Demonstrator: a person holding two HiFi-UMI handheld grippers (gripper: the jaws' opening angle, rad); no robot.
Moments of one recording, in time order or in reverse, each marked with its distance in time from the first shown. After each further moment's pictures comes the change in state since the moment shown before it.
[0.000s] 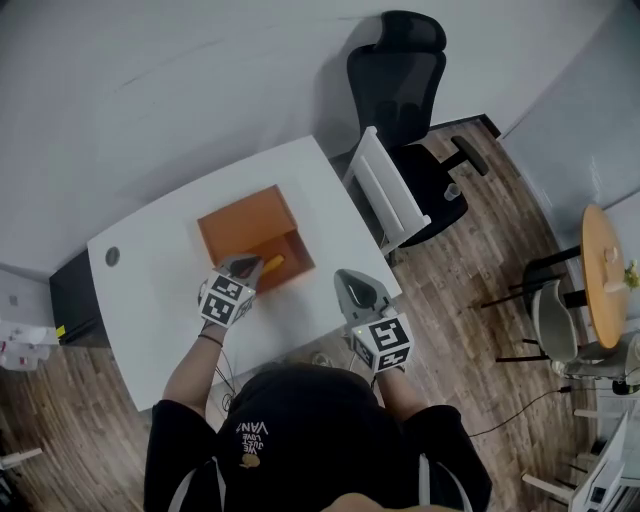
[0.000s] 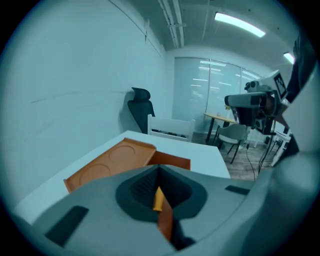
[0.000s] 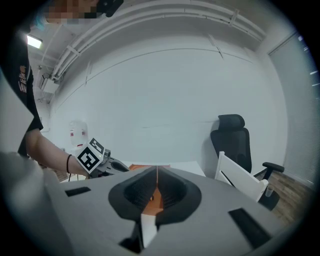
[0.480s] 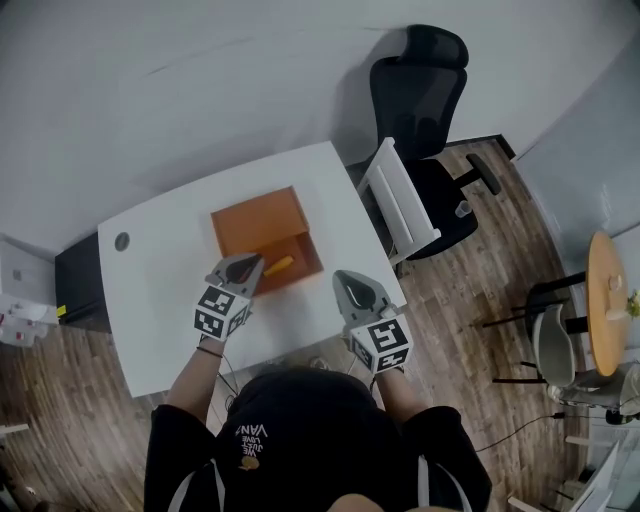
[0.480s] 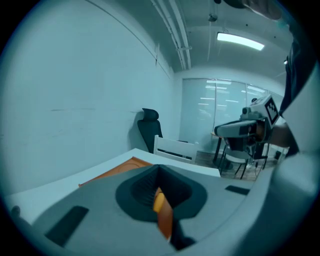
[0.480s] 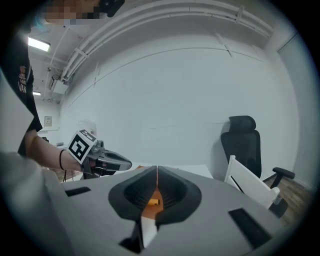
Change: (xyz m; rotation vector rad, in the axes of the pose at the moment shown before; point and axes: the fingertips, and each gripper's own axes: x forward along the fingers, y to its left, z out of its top) left arm -0.057 -0.001 0.038 -0.082 -0.222 0.090; right arm 0.014 0.017 0.012 -0.043 -0.020 0.098
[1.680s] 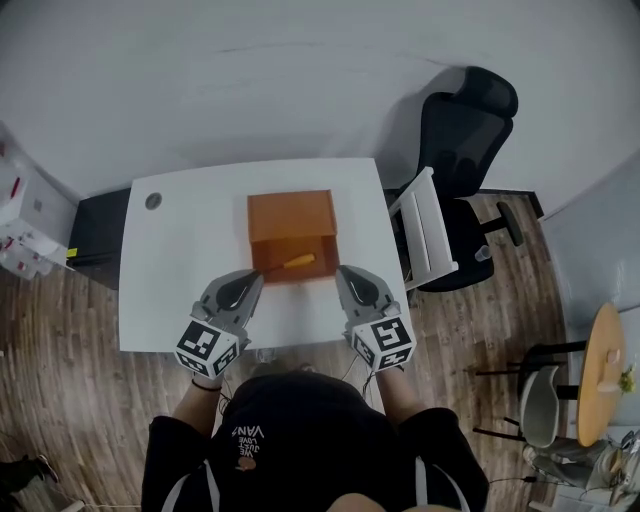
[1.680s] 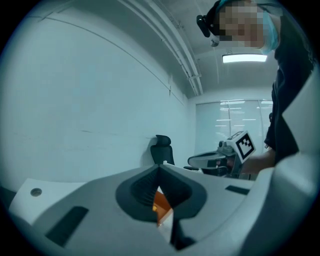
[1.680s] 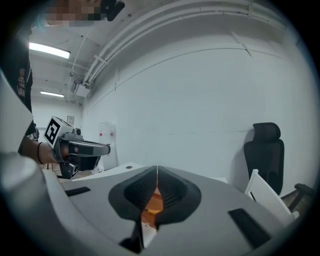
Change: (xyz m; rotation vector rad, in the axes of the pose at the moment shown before) left arm -0.126 -0.046 0.048 -0.108 -0.291 0.210; right arm 0.013 0.035 0.027 -0.100 -0.055 0.211
